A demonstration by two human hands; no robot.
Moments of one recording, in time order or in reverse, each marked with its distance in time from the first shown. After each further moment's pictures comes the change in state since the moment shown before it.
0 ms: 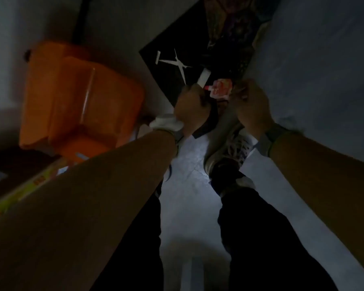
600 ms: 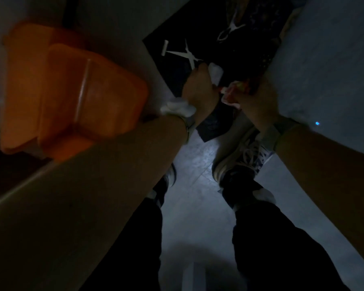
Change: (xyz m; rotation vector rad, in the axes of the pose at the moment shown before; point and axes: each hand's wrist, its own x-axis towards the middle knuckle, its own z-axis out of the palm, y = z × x) left_hand 0.068 -0.027 0.010 0.028 0.092 -0.047; right_hand 0.041 -0.004 0.048 0.173 -0.044 0.130
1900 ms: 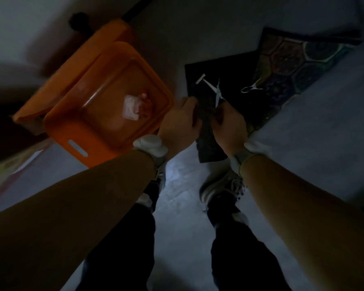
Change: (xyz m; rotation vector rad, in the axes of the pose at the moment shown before) left_hand -0.065 -0.110 -0.120 -0.278 0.176 0.197; right_hand -0.040 -0.101 0.097 -0.677 -0.040 -0.418
